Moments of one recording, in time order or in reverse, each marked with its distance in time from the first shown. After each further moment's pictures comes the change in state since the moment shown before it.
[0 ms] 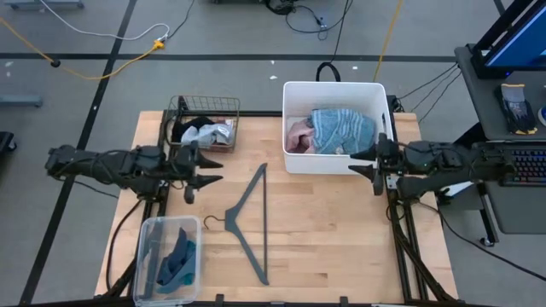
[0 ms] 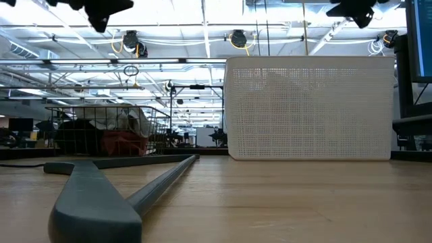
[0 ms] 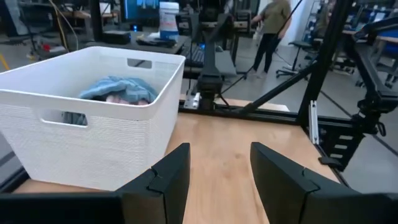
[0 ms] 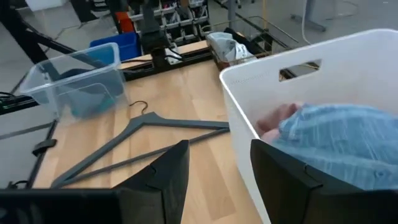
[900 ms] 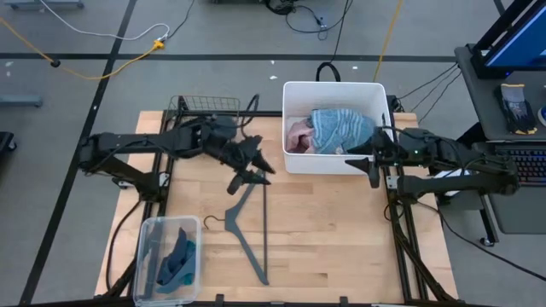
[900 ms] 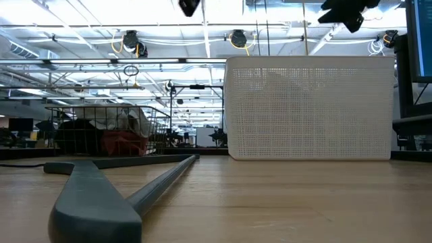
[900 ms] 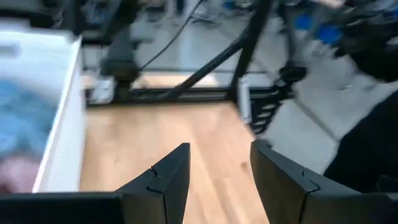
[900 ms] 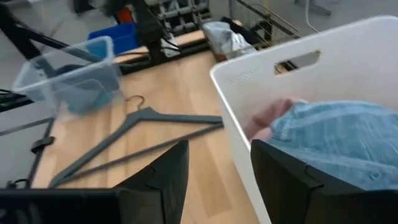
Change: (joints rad) left arm 0.240 0.762 0.674 -0.150 0.681 0.095; right arm -0.229 0.058 0.034 -0.008 -0.223 -0.056
